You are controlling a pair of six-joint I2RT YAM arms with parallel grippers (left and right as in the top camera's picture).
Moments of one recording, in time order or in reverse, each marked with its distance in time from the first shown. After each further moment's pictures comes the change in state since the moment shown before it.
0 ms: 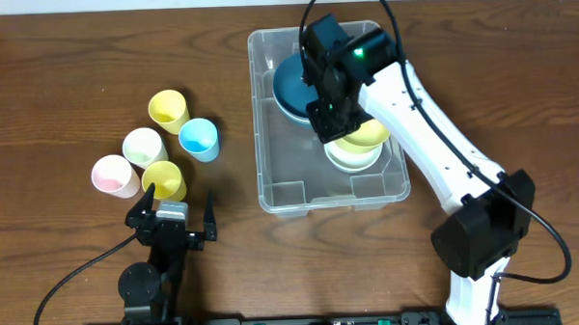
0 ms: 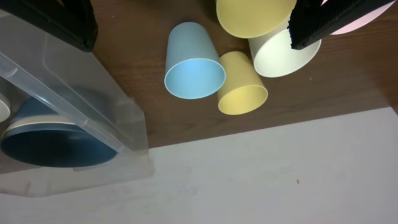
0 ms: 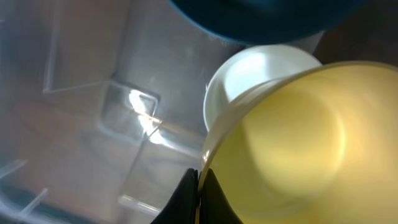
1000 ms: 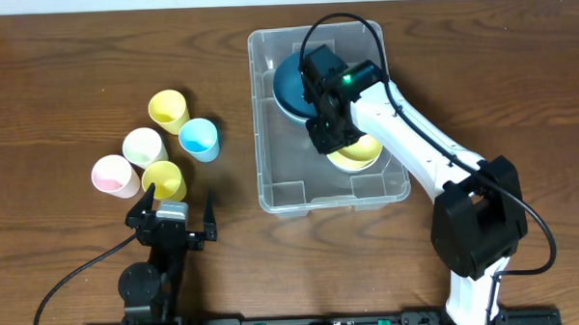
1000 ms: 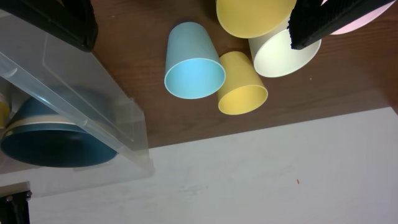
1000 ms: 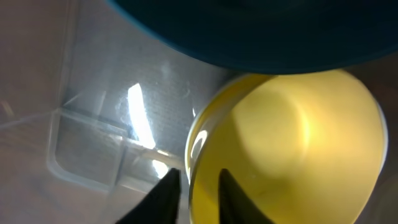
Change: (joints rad) left arm 0.000 0.000 0.000 0.000 0.000 0.000; right arm 0.000 0.002 -0.271 0.276 0.035 0.012
